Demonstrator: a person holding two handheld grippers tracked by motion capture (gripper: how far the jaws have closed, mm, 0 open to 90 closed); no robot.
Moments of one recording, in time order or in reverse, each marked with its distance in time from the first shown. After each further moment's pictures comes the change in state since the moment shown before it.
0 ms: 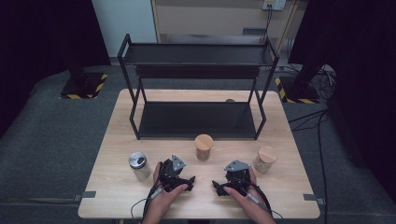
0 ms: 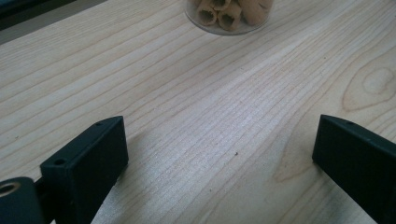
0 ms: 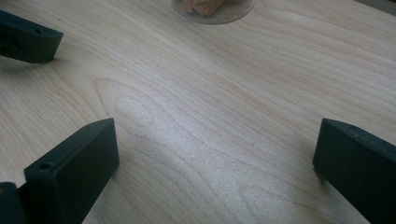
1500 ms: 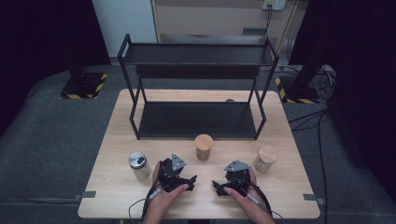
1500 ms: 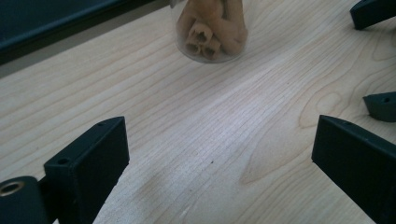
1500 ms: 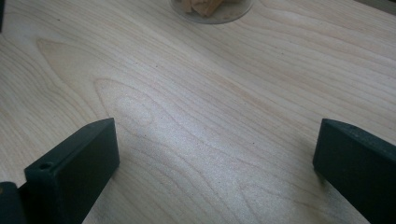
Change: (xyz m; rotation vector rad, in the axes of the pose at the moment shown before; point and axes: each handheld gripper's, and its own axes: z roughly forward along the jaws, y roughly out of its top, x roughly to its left) left arm -0.008 0.011 -0.025 -0.040 -0.014 -0.007; right arm 0.001 0.000 0.000 0.000 -0.004 0.006
